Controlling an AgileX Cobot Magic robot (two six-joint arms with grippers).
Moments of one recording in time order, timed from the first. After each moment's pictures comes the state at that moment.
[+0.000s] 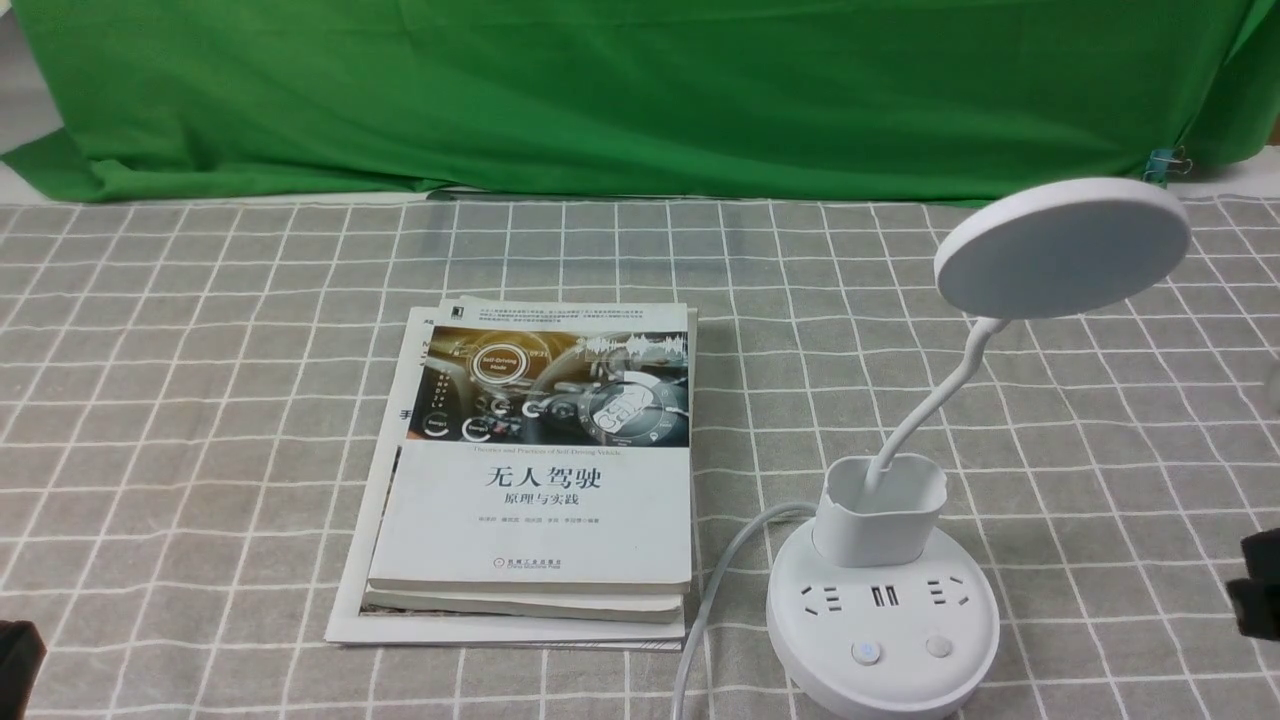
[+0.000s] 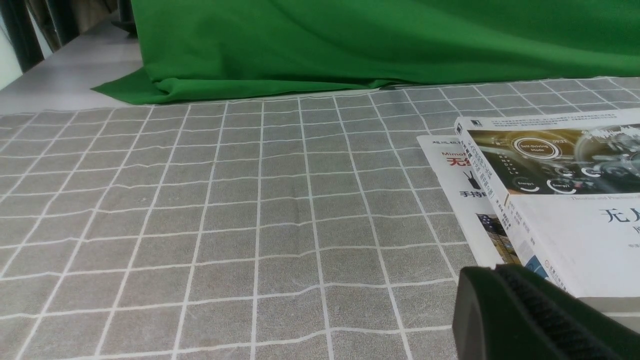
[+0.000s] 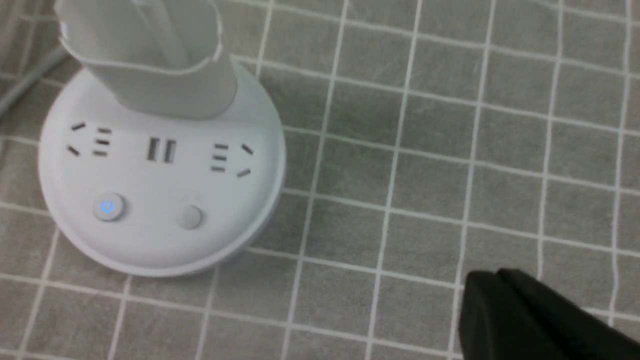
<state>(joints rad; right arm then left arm) 0.27 0.86 -0.65 -0.10 0.75 0.05 0.00 0.00 0.01 -0.07 0.24 0.14</state>
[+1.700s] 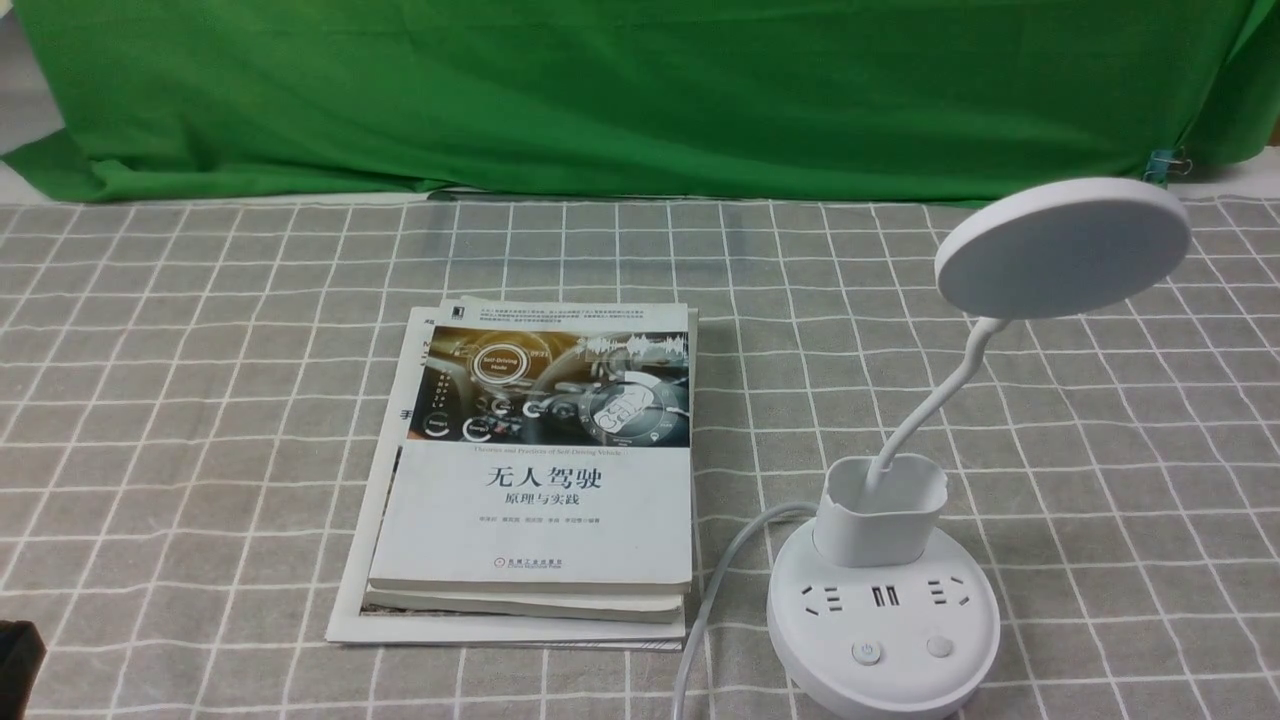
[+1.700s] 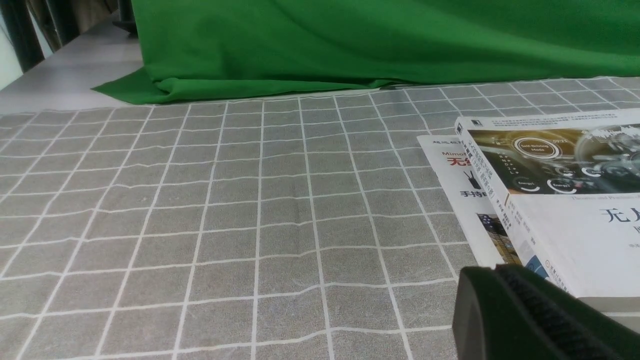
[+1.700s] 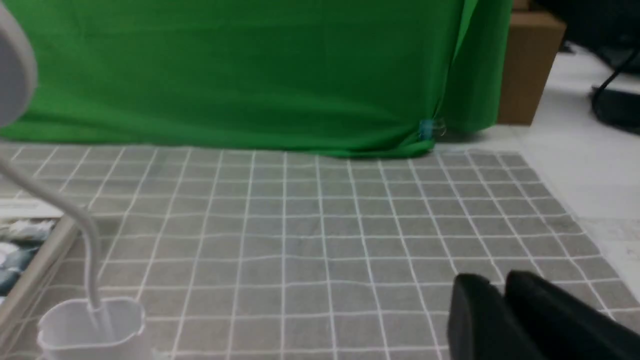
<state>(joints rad) 0.02 0.21 -0.42 -0.13 0.46 0.06 0.00 0.00 0.01 -0.07 0.24 0.14</state>
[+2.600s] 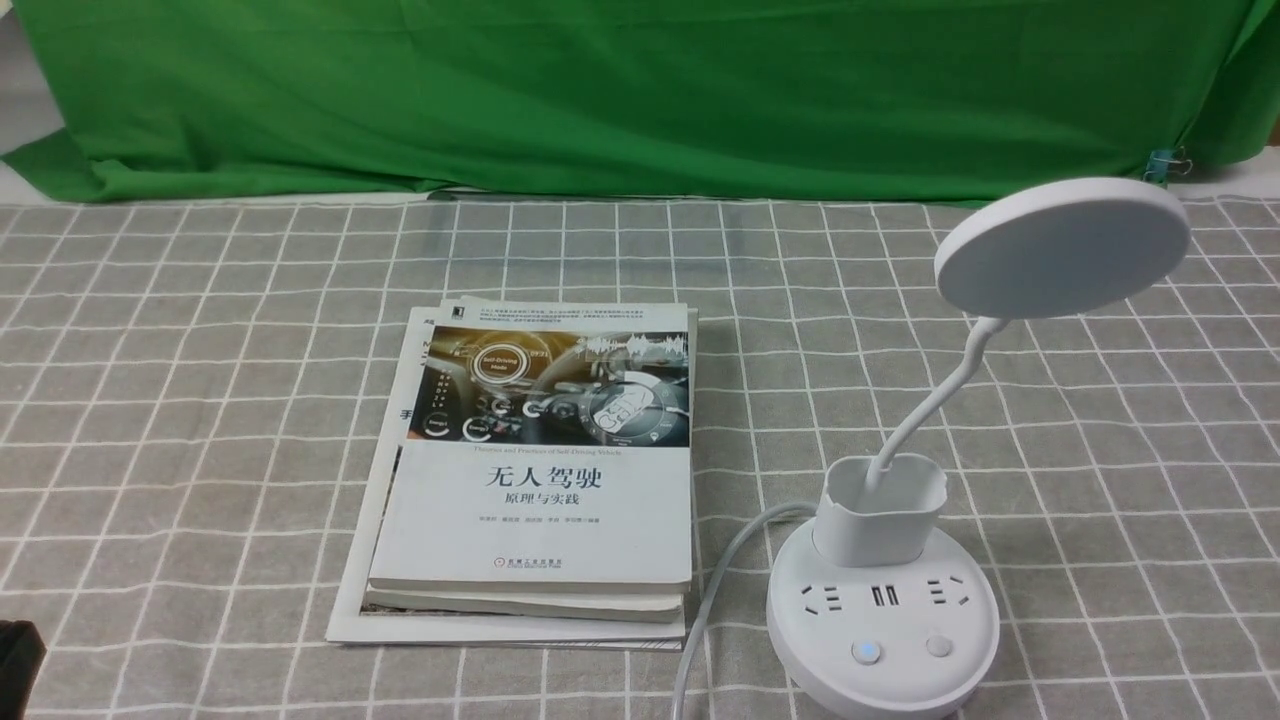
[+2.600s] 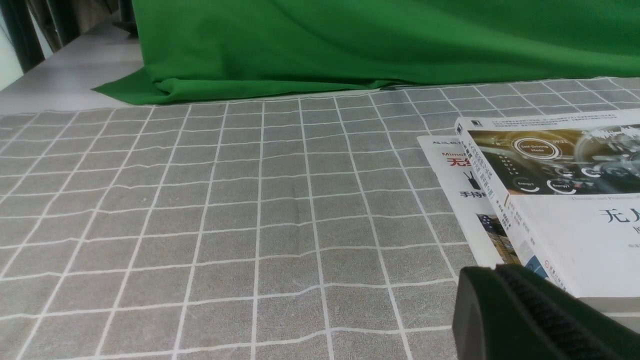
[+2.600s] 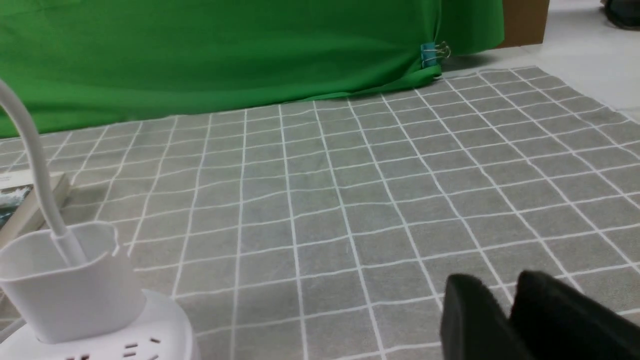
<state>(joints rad) -0.01 0.00 0.01 -0.12 0.24 0.22 0.00 0.00 0.01 -0.07 0.24 0.14</state>
